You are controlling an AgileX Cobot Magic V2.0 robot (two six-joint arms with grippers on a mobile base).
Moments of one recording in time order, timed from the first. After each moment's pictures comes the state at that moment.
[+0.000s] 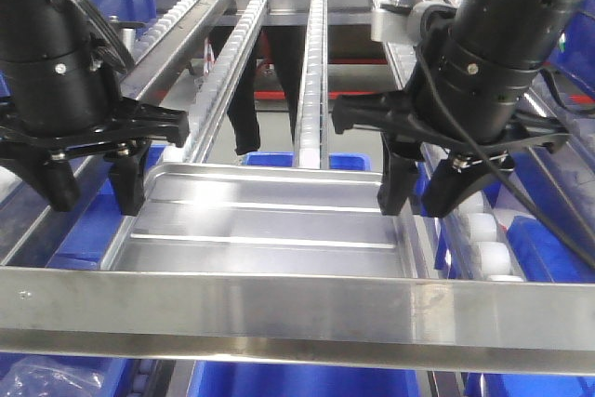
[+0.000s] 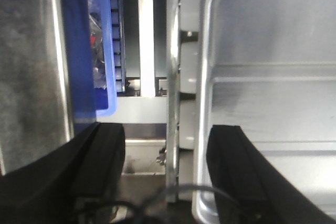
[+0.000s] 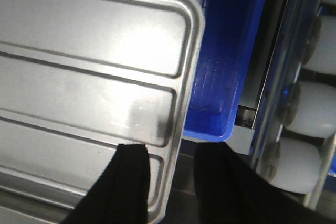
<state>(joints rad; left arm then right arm) -0.53 1.74 -1.14 0.19 0.72 -0.47 0.44 1.69 -1.03 0.07 0.52 0.37</state>
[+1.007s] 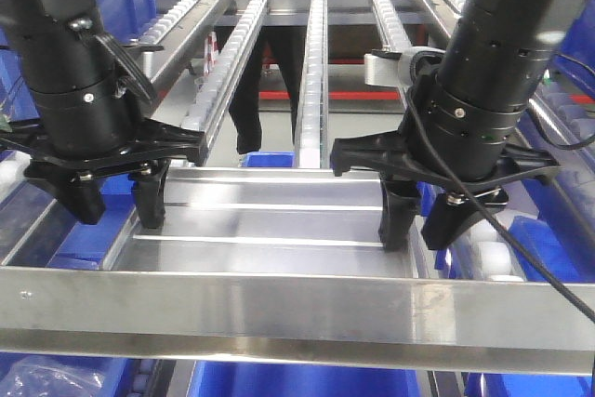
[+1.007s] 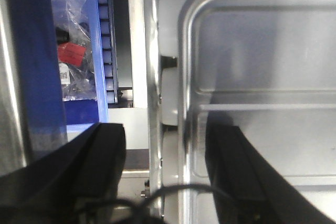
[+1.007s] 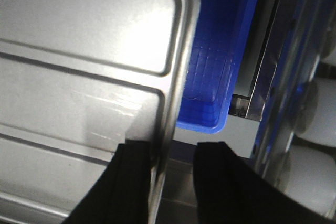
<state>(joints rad) -0.53 1.82 -1.15 0.19 0.65 -0.47 0.44 1.77 -1.03 0.06 0.50 0.37</state>
